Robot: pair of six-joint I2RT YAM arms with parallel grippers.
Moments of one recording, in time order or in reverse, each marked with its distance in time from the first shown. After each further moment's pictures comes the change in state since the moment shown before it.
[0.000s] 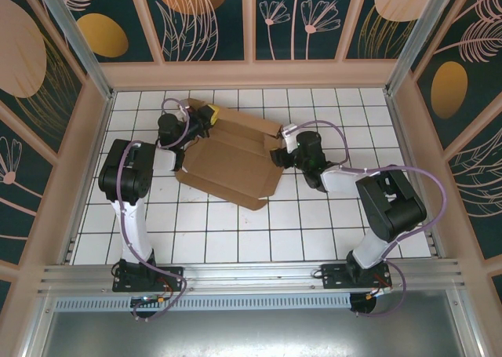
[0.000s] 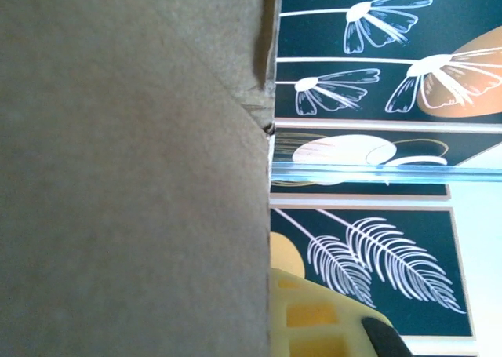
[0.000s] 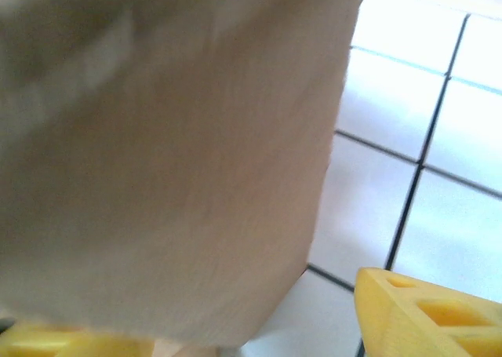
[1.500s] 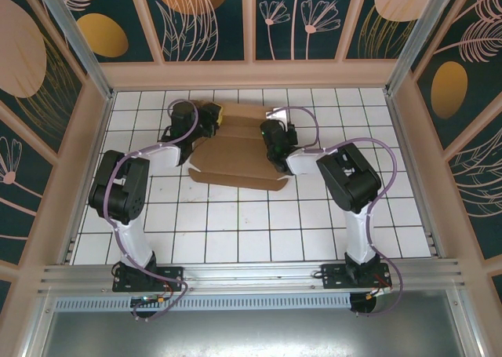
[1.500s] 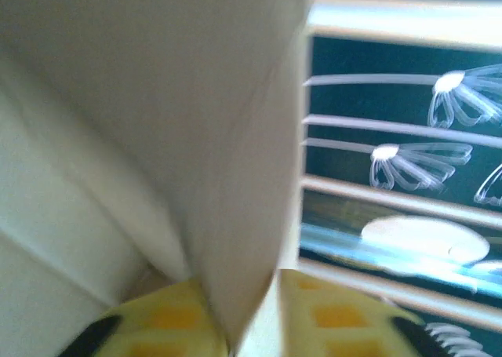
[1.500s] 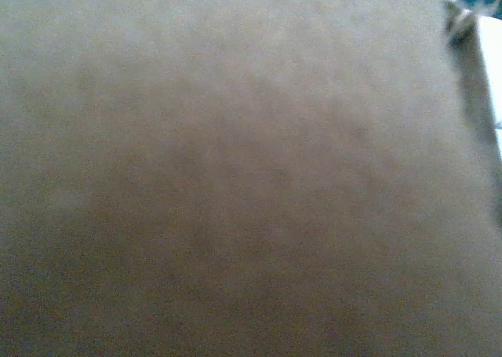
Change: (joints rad) left arm -0.130 -0.213 0.058 -0.598 -0.323 0.043; right arm 0.142 0.375 0.377 0.021 0.771 0.083
